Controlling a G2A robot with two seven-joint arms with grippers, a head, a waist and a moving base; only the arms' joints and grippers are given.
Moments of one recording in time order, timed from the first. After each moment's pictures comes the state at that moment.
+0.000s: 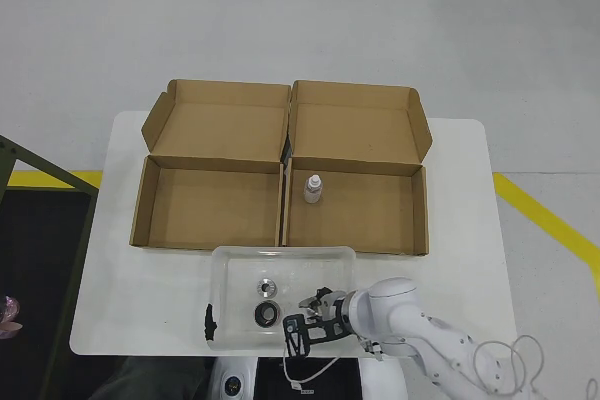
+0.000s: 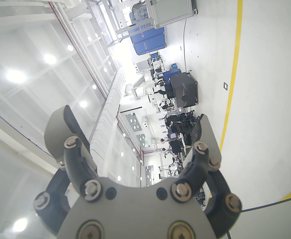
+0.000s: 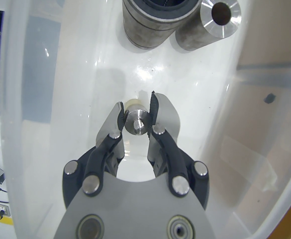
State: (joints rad) left arm -0.36 -0.19 -0.39 -1.44 1.98 -0.36 0.13; right arm -1.20 -1.10 0.76 -2.00 -1.42 -0.91 0.91
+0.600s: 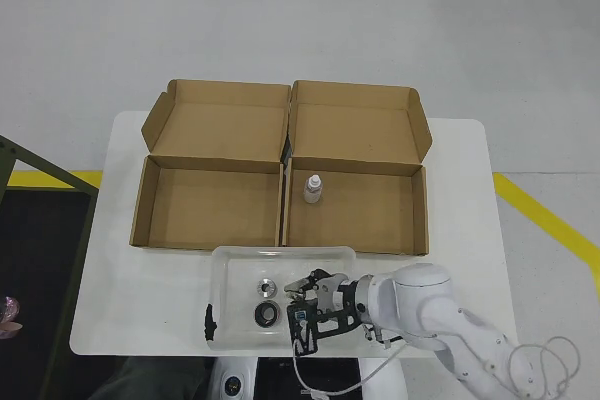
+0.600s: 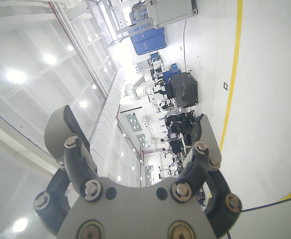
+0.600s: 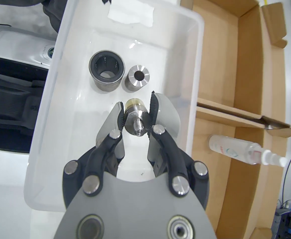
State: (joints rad) left arm -0.36 -0.19 -0.39 -1.44 1.98 -0.36 0.13; right arm -1.19 -1.07 0.91 -2.12 -1.45 -0.96 0.57
